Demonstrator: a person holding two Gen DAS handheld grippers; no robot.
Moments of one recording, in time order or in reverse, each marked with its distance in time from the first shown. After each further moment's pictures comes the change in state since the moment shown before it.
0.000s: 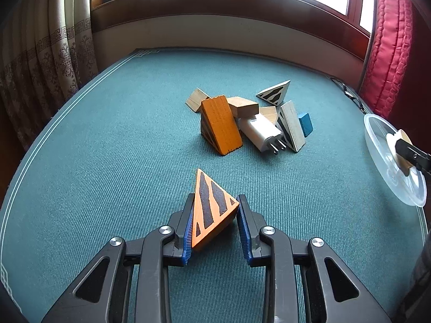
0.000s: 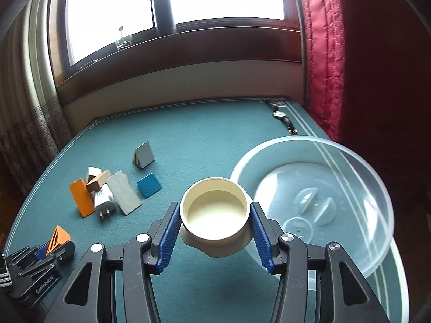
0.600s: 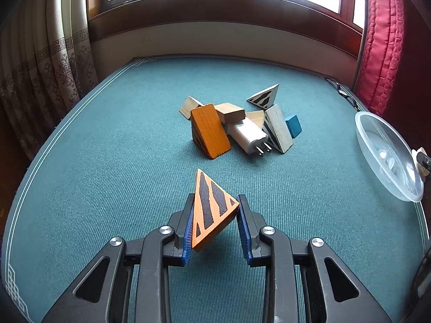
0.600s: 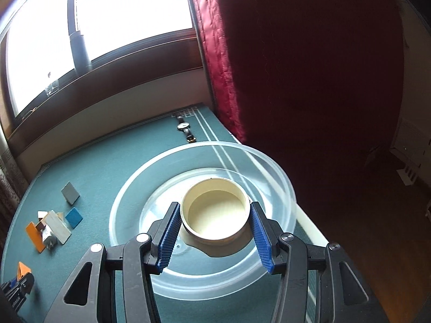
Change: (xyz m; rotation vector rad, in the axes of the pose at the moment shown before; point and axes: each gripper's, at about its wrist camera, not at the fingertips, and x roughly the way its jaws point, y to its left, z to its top) left arm -0.018 -0.018 0.000 0.039 -0.021 0.013; right arm -0.018 -0.109 -0.005 0.220 -0.050 -0.223
